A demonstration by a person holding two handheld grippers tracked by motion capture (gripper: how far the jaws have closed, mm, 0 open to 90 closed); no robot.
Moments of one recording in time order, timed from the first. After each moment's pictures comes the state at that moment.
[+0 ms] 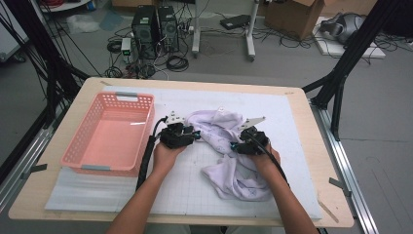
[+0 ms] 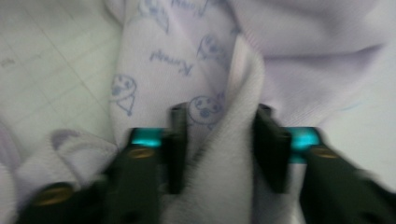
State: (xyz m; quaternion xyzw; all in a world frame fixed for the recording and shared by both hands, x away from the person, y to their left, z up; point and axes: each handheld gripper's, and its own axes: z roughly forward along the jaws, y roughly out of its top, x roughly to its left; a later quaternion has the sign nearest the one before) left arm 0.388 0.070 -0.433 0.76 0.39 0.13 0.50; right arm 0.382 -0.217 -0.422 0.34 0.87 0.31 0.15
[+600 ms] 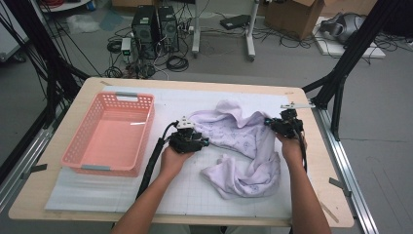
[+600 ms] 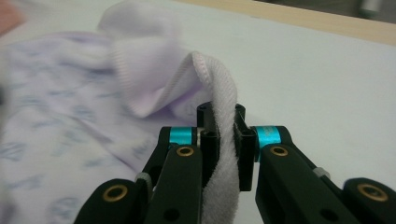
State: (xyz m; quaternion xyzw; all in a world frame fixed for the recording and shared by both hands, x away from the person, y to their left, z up) left arm 0.381 0.040 -0.443 0.78 0.38 0.10 0.48; right arm 0.415 -0.325 -0.397 0.50 0.74 0.40 0.20
